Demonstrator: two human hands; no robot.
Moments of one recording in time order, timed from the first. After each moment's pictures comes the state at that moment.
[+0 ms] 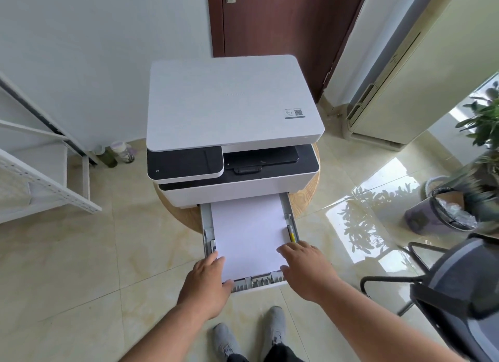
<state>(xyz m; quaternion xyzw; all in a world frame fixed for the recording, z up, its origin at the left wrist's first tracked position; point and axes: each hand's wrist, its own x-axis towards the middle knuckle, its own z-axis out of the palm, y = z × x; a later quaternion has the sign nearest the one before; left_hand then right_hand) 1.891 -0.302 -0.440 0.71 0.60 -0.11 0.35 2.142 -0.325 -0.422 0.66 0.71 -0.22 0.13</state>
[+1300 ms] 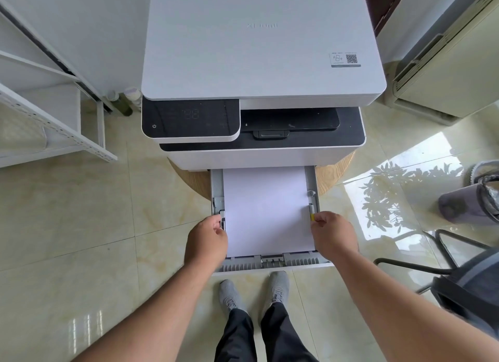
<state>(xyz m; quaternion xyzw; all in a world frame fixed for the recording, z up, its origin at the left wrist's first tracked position) 1.900 -0.272 -0.493 0.48 0.77 0.10 0.41 2.162 -0.282 -0.473 0.85 0.38 -0.37 -0.04</state>
